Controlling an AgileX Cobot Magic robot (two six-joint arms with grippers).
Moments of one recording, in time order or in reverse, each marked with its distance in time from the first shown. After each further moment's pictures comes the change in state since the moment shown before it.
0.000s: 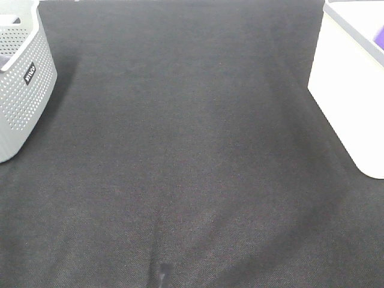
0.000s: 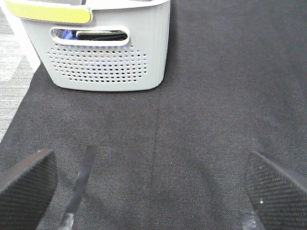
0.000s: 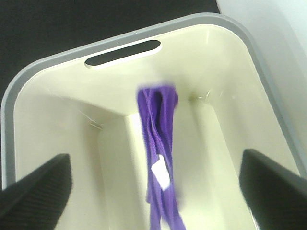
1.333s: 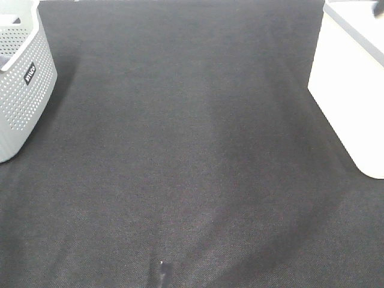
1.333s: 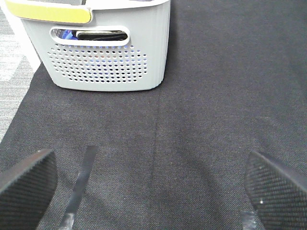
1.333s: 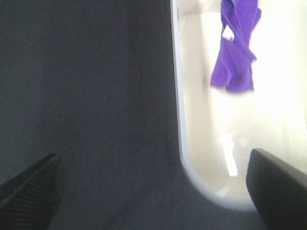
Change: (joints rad) left arm 0.000 0.000 0.000 0.000 0.000 0.000; right arm 0.418 -0.975 1.268 -0.252 -0.324 0.184
